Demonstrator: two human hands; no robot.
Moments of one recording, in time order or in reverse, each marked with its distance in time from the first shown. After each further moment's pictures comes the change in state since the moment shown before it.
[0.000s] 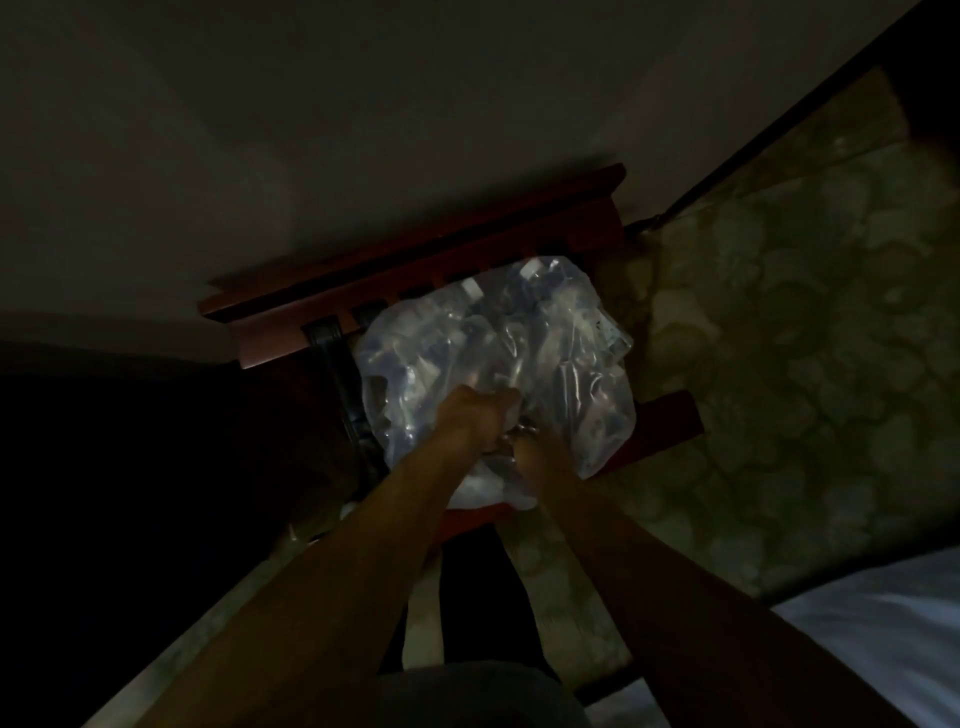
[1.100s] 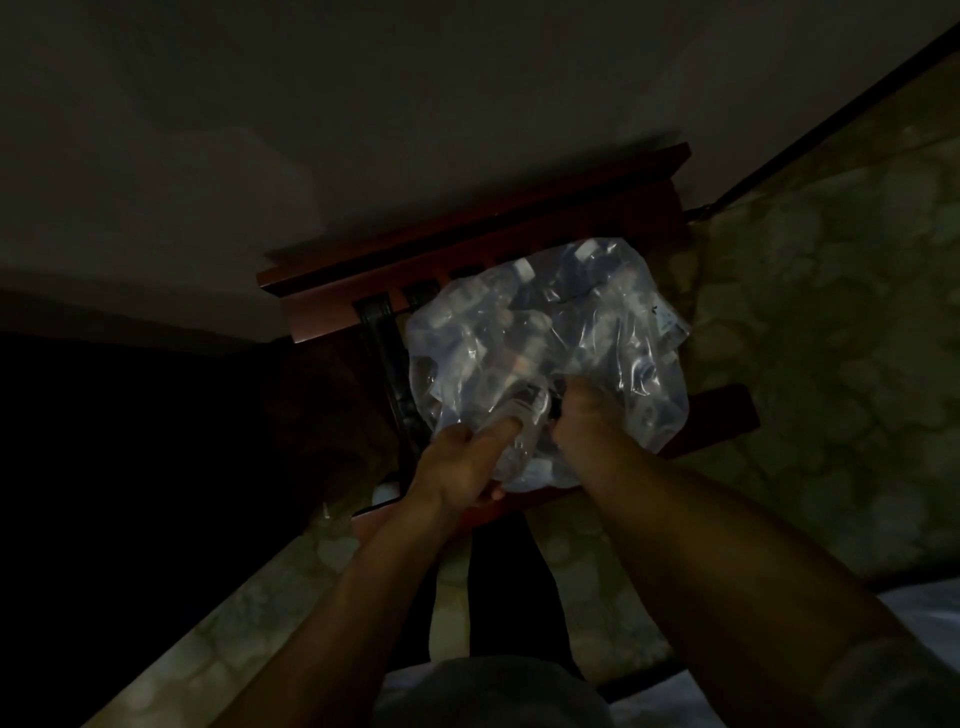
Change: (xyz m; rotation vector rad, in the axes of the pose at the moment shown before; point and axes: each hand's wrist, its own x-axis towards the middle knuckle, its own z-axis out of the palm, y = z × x) left_hand -0.062 -0.053 -0.067 0.013 -0.050 0.064; right_hand 0.034 -0.023 0.026 -0.184 0.221 0.125
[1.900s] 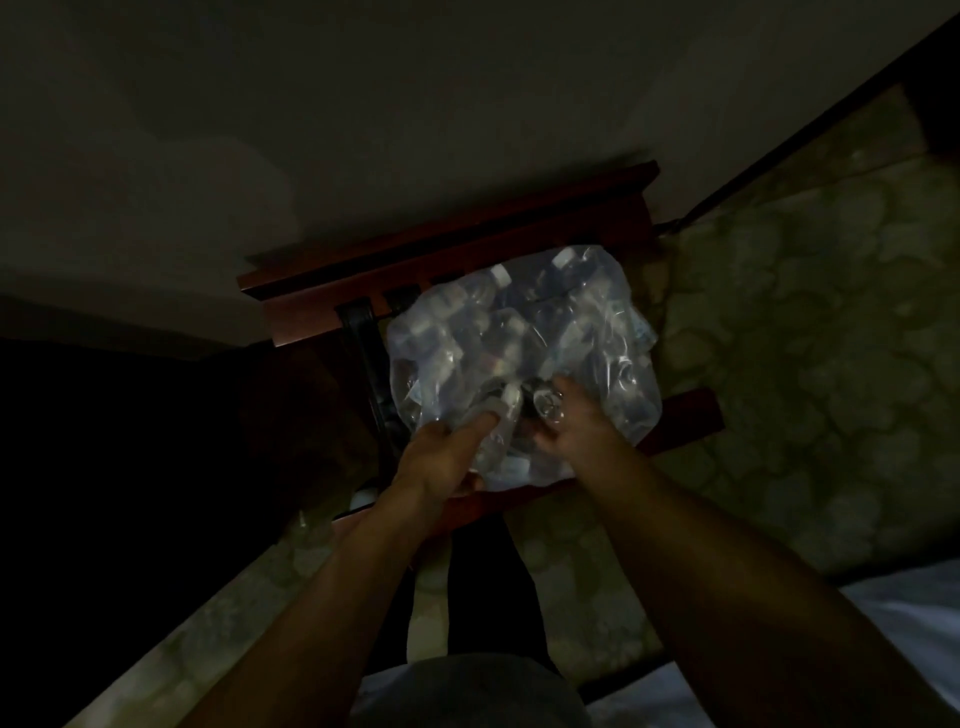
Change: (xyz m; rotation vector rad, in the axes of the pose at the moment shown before) left_hand -0.002 0.006 0.001 -0.130 -0.012 -0.037; right_hand -0.020 -0.006 -0.029 0.928 -0.317 0.370
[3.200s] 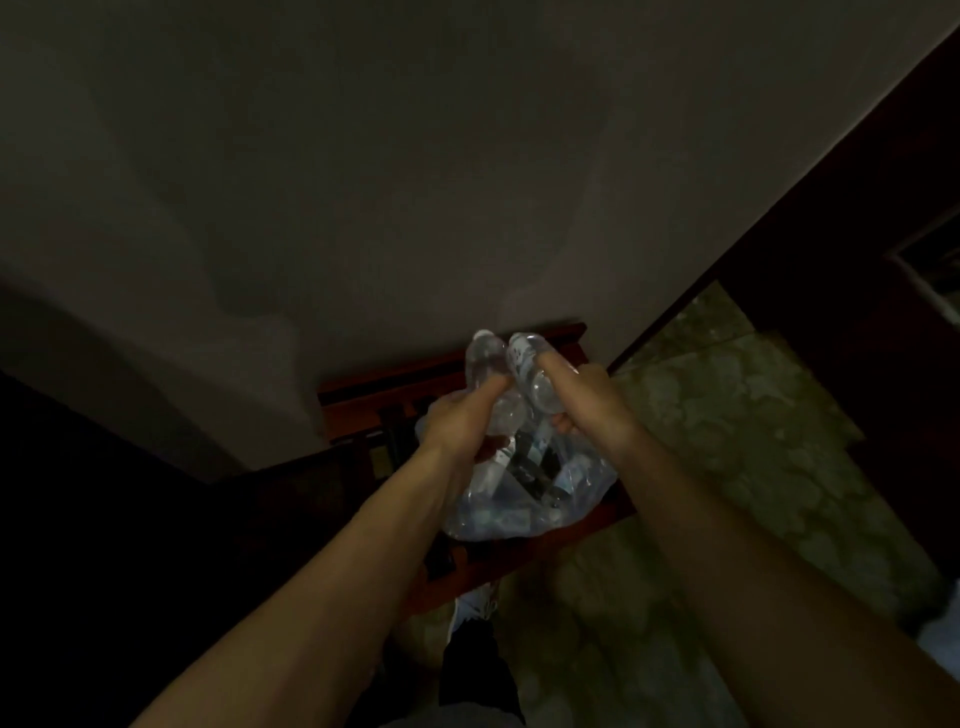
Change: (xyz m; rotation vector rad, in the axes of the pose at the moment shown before) left_hand -0.159 0.052 -0.064 -0.272 -0.096 0.379; right_hand -0.250 0.009 0.037 -0.865 0.134 -0.894
